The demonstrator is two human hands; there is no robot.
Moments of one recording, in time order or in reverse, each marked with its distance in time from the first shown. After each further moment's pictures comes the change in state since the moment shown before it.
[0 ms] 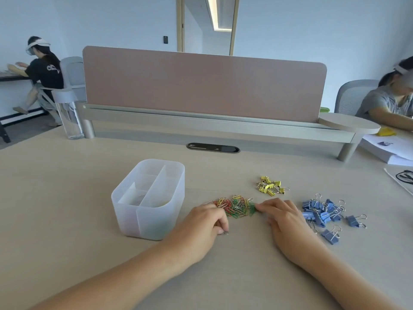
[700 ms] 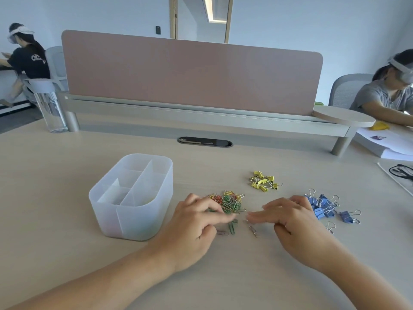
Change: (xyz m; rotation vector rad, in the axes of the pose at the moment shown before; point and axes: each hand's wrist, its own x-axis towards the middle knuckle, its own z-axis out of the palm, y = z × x) left_hand 0.002 -0.012 0.017 0.074 0.099 0.171; right_hand -0.009 0.014 -0.026 -0.002 -0.033 -0.142
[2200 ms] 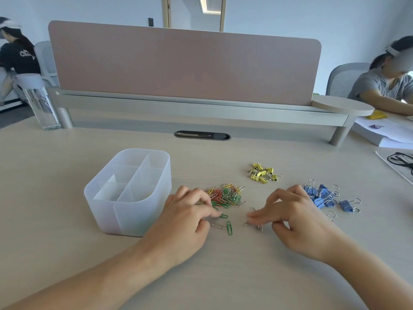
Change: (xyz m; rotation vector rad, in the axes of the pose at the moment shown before) left_hand -0.005 -0.006 -0.004 0.169 0.040 -0.036; right_hand -0.001 -0.011 -0.012 0.005 -0.039 -0.139
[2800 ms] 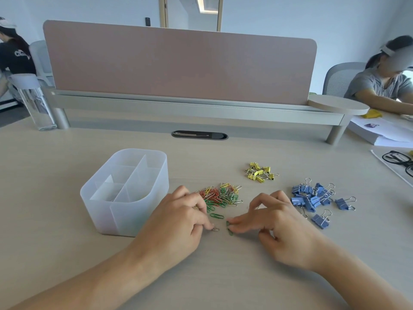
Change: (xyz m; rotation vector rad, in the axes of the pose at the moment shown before) left_hand -0.004 0.001 -0.011 0.048 0.086 0.115; right_hand 0.003 -0.019 0.009 0.070 -0.144 -0.038
